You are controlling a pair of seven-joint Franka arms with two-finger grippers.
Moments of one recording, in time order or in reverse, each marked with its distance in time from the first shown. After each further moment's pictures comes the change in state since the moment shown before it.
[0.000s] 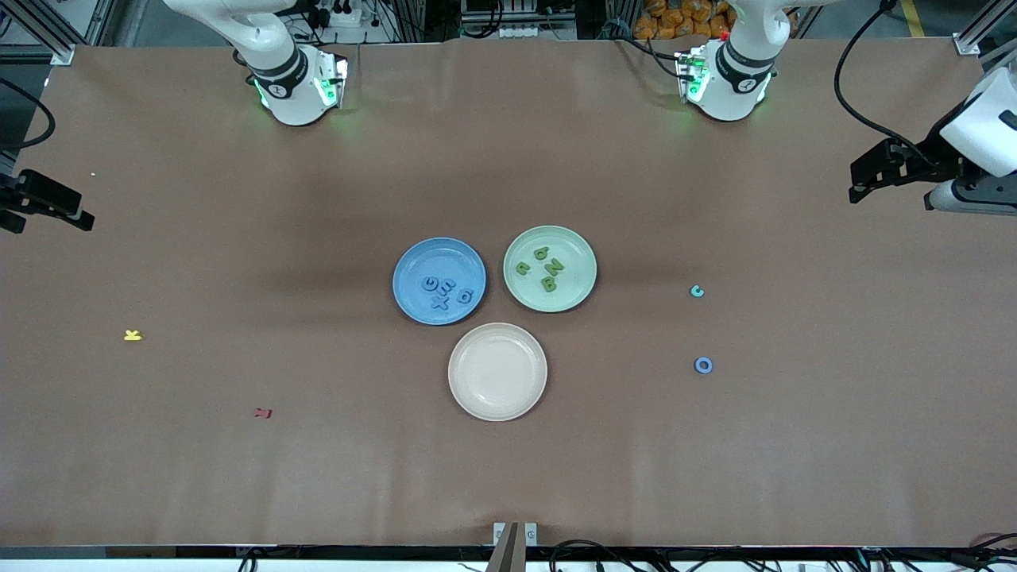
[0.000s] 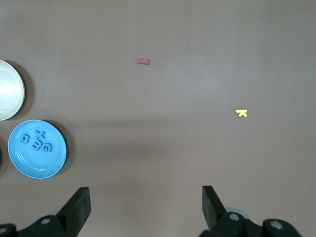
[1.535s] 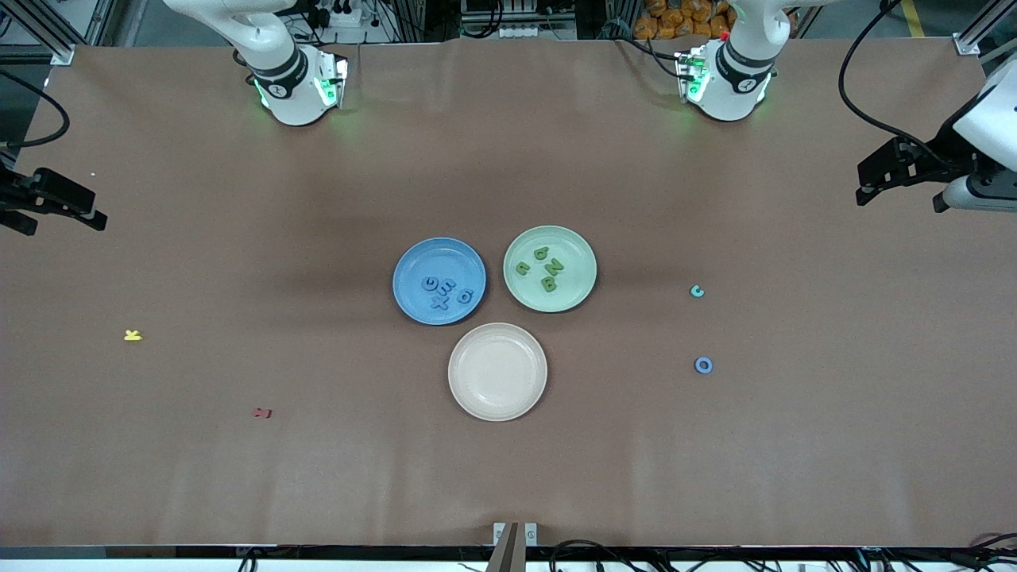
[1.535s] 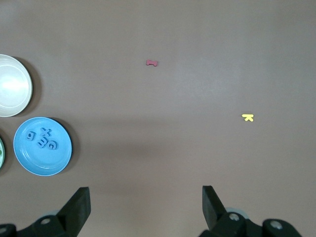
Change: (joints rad) left arm 0.000 0.007 0.000 0.031 0.000 0.012 0.000; right arm 0.003 0.000 0.031 0.007 0.000 0.001 0.000
